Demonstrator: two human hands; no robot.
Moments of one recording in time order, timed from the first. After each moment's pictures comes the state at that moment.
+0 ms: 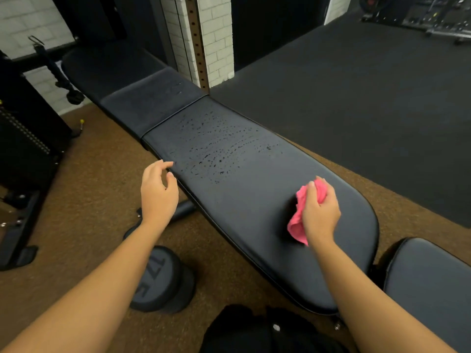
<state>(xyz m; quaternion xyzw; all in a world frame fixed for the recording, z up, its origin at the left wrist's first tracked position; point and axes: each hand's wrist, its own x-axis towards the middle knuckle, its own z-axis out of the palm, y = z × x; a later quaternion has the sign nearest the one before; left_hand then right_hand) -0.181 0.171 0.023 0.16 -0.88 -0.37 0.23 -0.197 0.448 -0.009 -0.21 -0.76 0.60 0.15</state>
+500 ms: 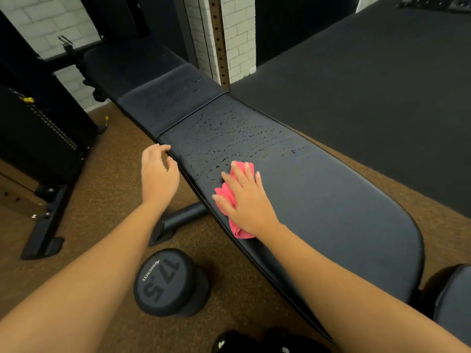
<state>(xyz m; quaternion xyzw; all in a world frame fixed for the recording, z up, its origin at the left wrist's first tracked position) -0.231 0.129 0.024 0.19 -0.89 -0.32 0.25 -0.237 0.317 -0.024 0.29 -0.88 0.36 0.04</state>
